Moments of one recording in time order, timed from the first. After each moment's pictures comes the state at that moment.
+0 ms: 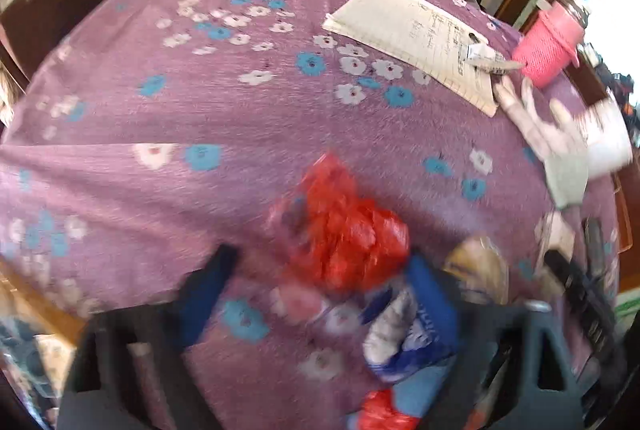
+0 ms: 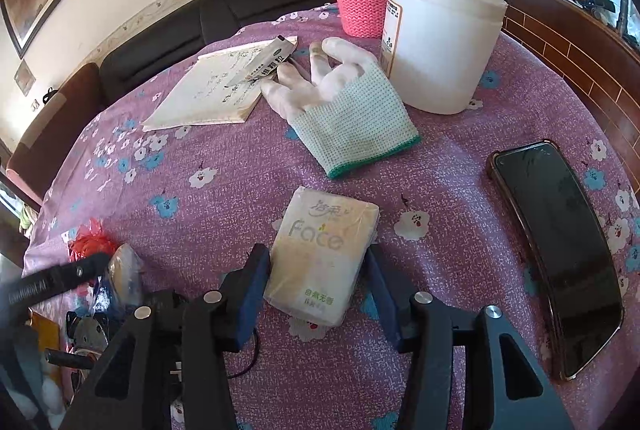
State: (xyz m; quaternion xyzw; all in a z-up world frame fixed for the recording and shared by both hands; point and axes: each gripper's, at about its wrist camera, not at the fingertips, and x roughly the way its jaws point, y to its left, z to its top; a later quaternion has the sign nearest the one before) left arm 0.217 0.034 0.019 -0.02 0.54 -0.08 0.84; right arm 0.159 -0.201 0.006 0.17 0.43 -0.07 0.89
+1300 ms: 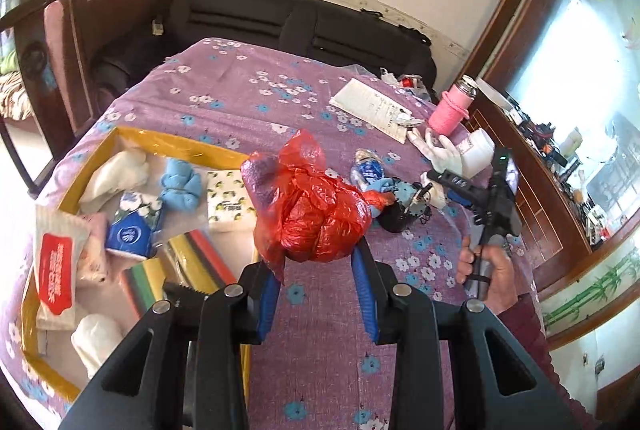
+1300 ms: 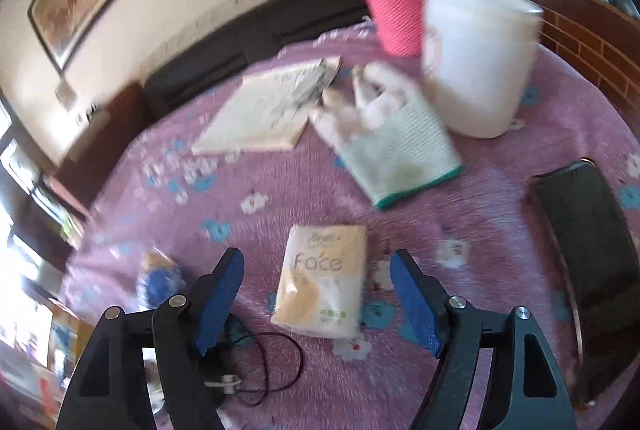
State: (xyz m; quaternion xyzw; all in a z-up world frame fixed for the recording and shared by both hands) left arm -0.034 0.154 0.144 -0.12 0.40 -0.11 0.90; right arm 0.161 -0.190 0.013 0.19 0.39 0.01 0.90
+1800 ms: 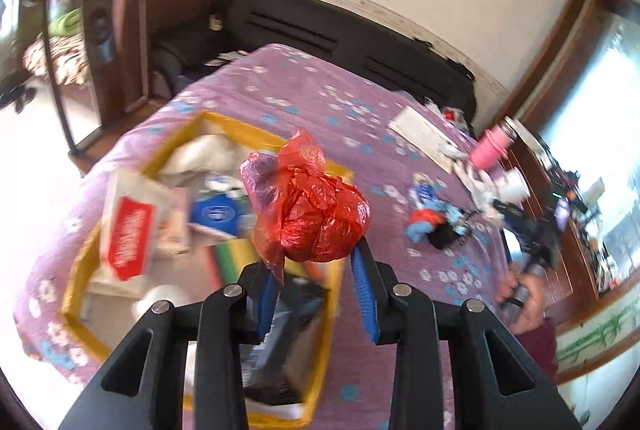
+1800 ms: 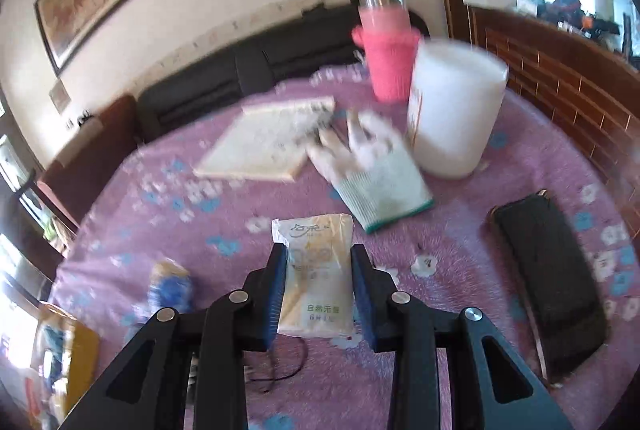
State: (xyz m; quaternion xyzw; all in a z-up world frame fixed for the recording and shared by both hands) left arm -0.073 0.235 0.143 -0.18 0.38 -0.03 0.91; right arm 0.117 -0.184 0.060 0.17 0.33 -0.03 0.93
